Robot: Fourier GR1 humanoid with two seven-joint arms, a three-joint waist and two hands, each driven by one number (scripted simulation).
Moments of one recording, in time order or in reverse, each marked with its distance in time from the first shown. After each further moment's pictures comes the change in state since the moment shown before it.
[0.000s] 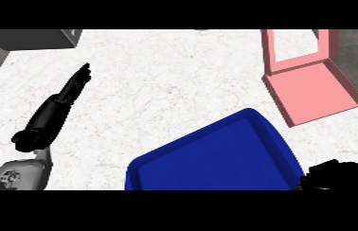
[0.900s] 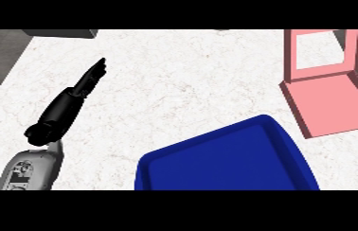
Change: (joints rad) left arm -0.066 -0.027 -0.042 0.005 -0.004 -0.039 0.017; right arm -0.423 -0.139 -0.241 0.682 -0.198 0.340 -0.007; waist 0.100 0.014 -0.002
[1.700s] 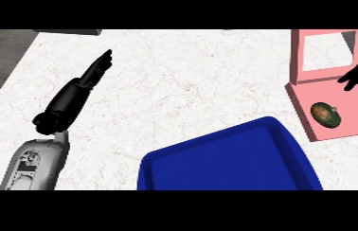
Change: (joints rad) left arm -0.073 -0.018 -0.002 0.035 -0.008 -0.001 0.018; right arm -0.346 0.085 0.311 0.525 0.432 0.014 -0.174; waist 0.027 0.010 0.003
